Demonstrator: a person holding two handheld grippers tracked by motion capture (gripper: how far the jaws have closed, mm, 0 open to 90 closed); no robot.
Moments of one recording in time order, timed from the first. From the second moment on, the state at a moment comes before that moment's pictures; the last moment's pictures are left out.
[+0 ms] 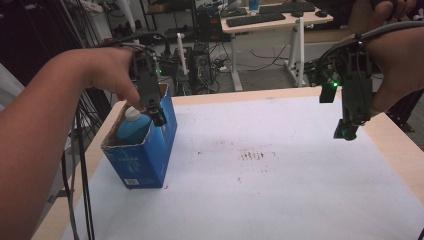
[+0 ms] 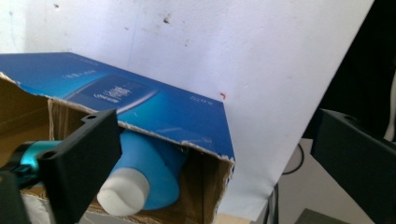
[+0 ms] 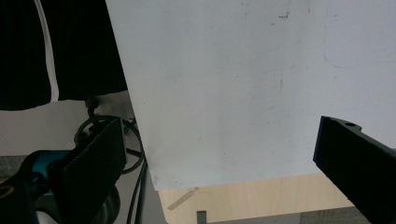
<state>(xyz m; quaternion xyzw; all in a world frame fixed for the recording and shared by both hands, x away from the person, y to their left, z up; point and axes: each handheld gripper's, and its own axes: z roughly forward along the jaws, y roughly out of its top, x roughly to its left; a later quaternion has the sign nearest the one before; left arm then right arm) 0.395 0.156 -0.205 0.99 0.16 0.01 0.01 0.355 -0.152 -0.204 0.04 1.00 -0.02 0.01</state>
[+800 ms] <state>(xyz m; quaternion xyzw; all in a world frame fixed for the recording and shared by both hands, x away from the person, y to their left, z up) 0.384 0.103 -0.239 1.00 0.07 0.00 0.02 0.360 -0.143 -0.207 0.03 1.00 -0.02 0.01</state>
